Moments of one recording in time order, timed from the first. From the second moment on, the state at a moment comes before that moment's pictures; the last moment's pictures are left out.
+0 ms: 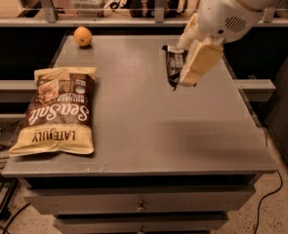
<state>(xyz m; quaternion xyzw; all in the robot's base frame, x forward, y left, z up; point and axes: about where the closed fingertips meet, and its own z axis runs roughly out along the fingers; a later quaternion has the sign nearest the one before) 0.511 -0.085 0.997 -0.69 0.68 0.04 0.24</state>
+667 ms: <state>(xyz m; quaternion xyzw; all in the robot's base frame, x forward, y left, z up) 0.500 0.003 0.963 -0.72 0.64 0.10 0.25</state>
